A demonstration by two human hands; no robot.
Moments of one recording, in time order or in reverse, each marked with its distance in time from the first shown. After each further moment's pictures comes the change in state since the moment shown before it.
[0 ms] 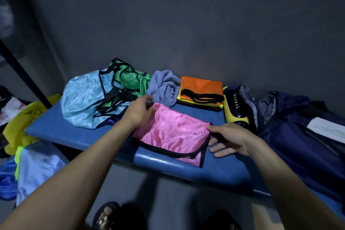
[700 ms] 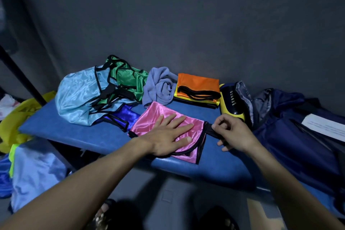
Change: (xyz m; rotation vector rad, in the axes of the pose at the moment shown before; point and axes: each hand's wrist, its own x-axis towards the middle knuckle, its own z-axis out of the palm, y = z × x) left_hand -0.056 0.036 0.058 0.357 -0.546 0.443; right_hand -0.007 0.024 -0.016 -0.249 0.252 -0.378
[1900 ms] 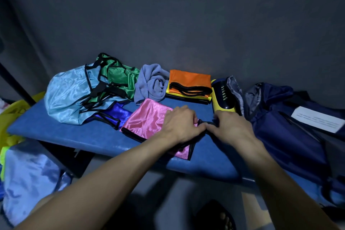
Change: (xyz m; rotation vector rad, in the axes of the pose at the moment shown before) left_hand 0.045 0.072 -0.012 -0.049 0.429 -0.153; right_hand -0.011 -0.028 -0.005 -0.885 0.097 0.004
